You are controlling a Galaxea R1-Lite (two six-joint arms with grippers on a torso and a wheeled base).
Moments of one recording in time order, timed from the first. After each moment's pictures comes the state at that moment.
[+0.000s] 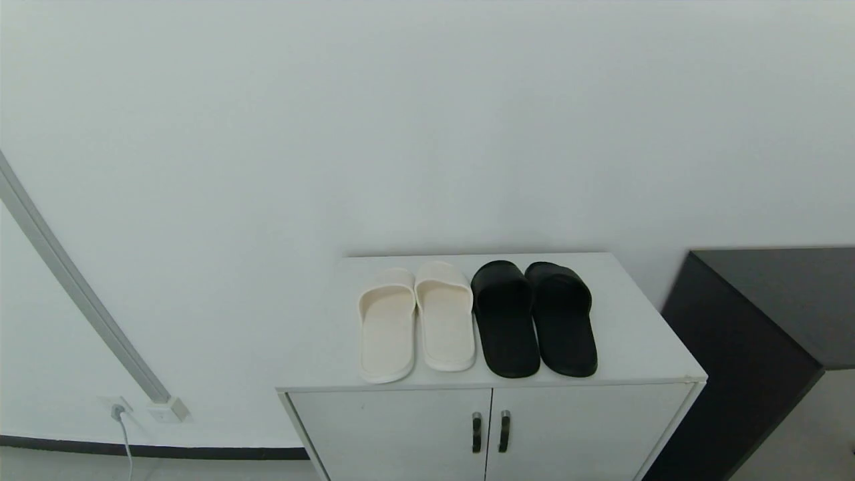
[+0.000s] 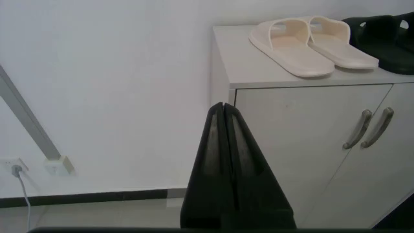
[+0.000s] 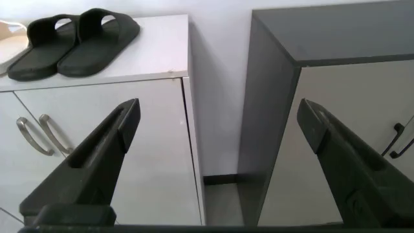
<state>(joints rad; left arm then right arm) 0.00 0.00 0.00 0.00 -0.01 0.00 0.00 0.00 0.00 0.00 -0.03 0.01</state>
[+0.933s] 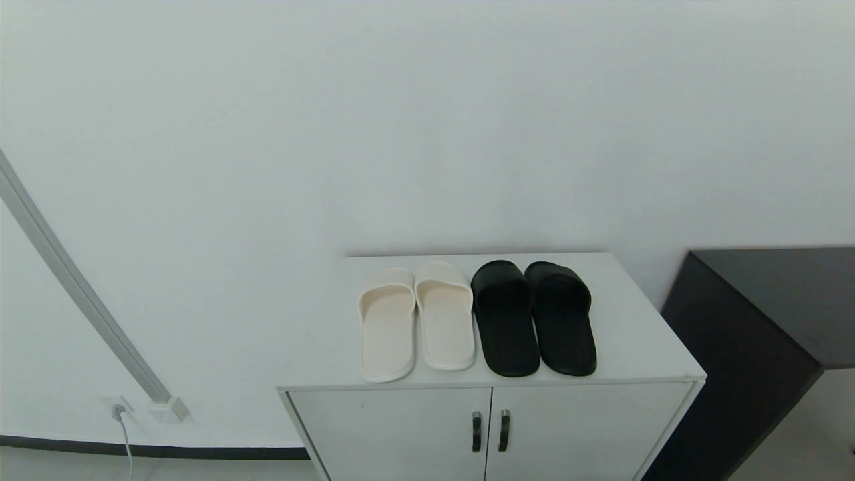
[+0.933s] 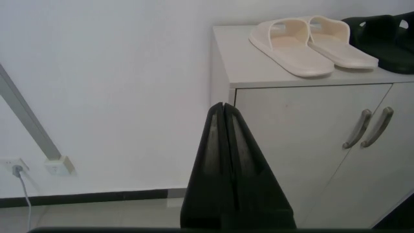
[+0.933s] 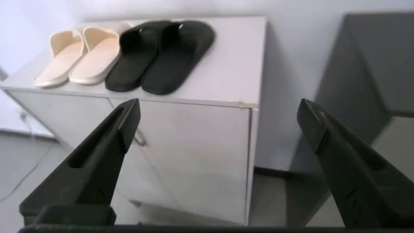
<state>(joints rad) 0.00 0.00 0.00 0.00 -0.01 0.01 0.21 0.59 -0.25 -0.17 0.06 0.09</state>
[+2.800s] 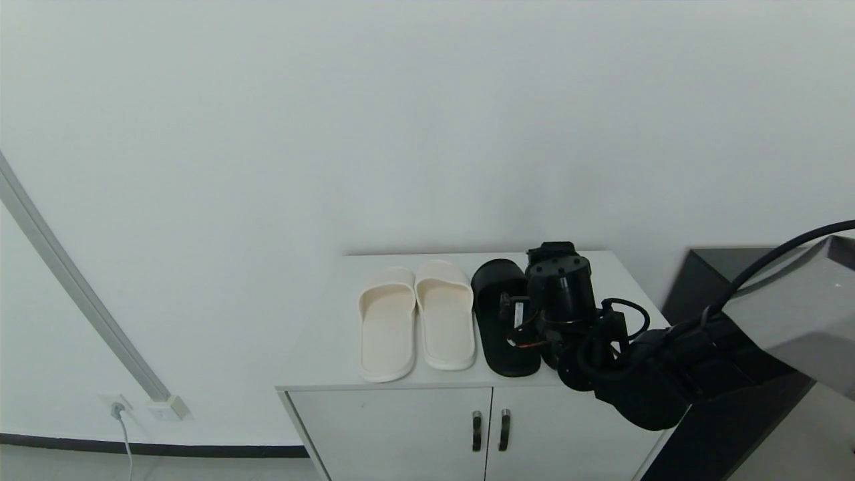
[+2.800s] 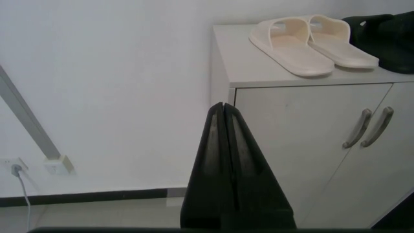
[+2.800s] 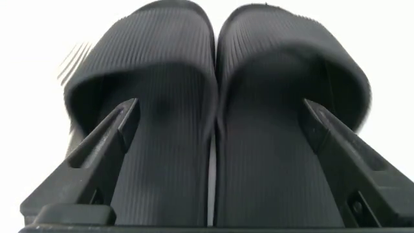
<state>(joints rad) 0.00 0.00 0.00 0.00 -0.01 0.00 0.72 2.09 -1.07 -0.69 -0.67 0.26</state>
